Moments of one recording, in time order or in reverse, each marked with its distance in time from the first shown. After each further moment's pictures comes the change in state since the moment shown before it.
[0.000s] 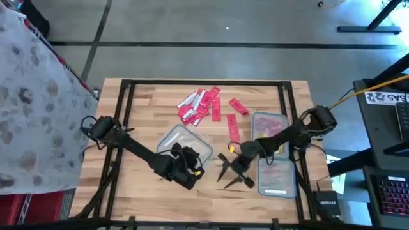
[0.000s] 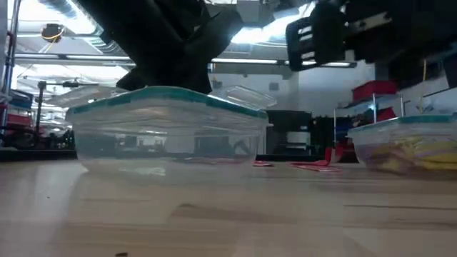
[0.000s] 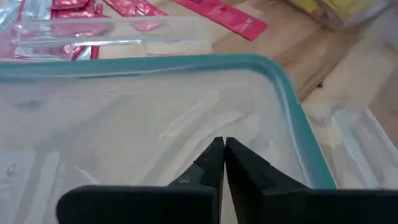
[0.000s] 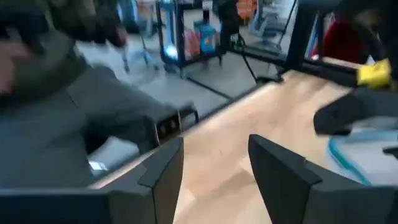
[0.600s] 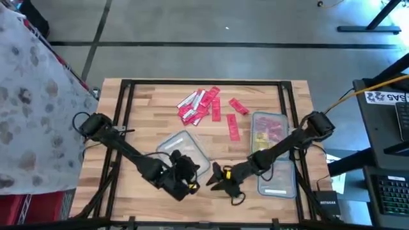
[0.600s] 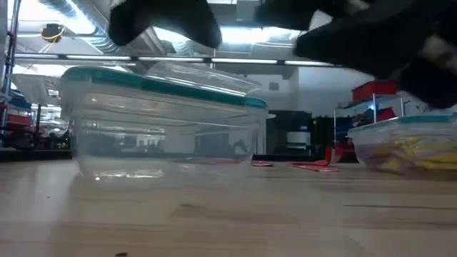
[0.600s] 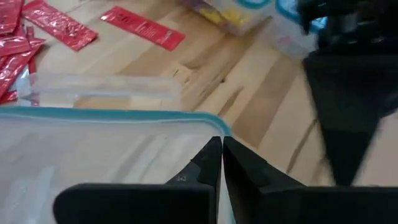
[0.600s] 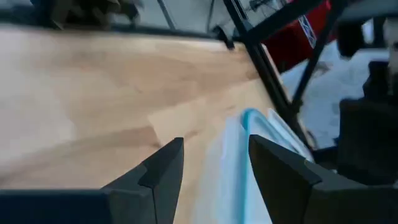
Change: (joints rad) left arm -0.098 -0.141 0.090 -0.007 0.008 0.131; right arm 0.167 0.099 0.280 -0.392 0.567 -0.746
